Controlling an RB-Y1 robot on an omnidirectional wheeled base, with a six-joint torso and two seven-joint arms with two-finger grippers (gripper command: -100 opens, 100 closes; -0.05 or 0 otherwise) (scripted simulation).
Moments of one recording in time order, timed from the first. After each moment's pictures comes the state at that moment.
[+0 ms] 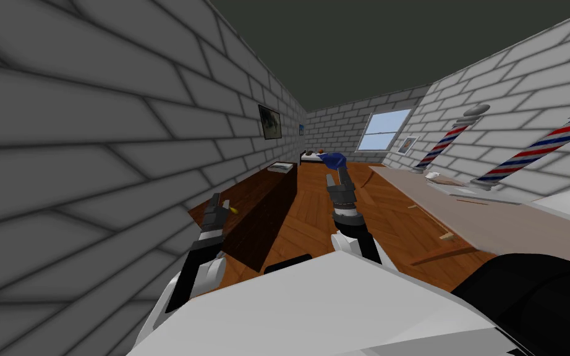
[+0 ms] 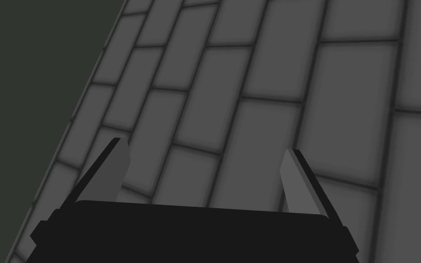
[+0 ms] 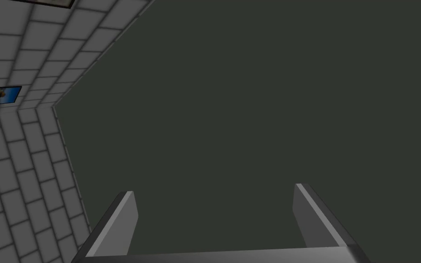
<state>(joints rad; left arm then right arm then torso) 0.39 0.17 0.01 -2.13 -0.02 -0.32 0.01 0.55 0.02 0.02 -2.36 0.07 -0.58 0.06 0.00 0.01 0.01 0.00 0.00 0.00</state>
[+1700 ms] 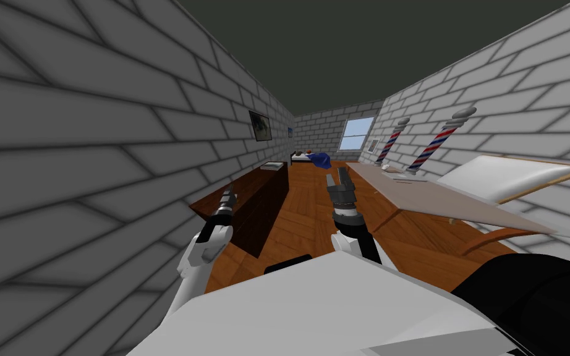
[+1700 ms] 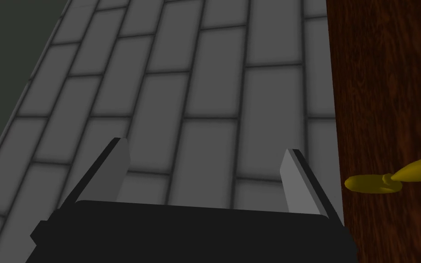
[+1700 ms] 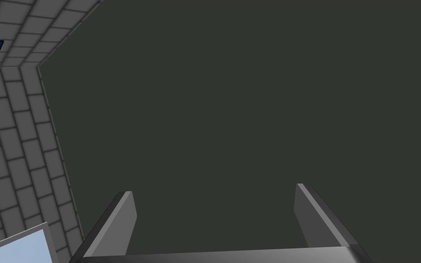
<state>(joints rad) -0.01 0.23 0.07 -1.83 0.11 0.06 -0.08 0.55 0.02 0.02 -2.36 0.07 -0.58 0.06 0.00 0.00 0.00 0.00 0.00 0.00</state>
